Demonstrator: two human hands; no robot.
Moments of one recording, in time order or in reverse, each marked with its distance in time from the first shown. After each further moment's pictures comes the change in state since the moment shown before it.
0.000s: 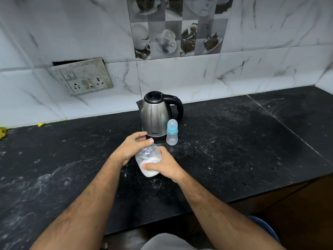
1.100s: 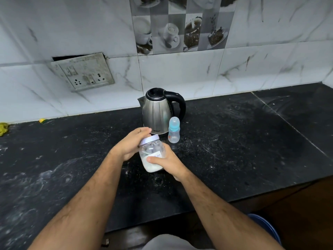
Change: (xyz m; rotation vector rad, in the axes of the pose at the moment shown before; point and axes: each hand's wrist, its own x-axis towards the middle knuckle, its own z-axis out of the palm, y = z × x) left_hand 0.012 0.008 0.001 -0.091 -0.069 -0.088; right_hand 0.003 0.000 -0.004 0.122 -0.033 -0.047
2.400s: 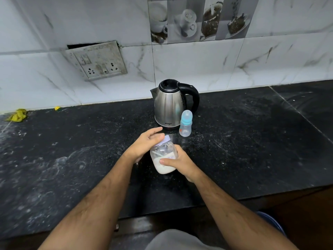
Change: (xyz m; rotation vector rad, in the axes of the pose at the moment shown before) left_hand -0.013 -0.033 0.001 0.024 0.004 0.115; right_hand -0.007 0.027 -0.002 0.102 -0.074 0.082
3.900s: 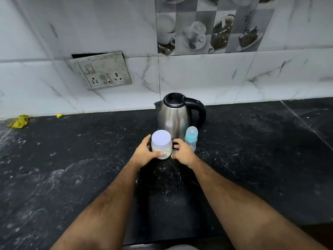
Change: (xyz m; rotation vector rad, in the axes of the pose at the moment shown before) left_hand 0.082 -0.052 -0.036 0.201 0.229 -0.038; right_hand 0.125 -0.017 -0.036 -0.370 0.103 0.078
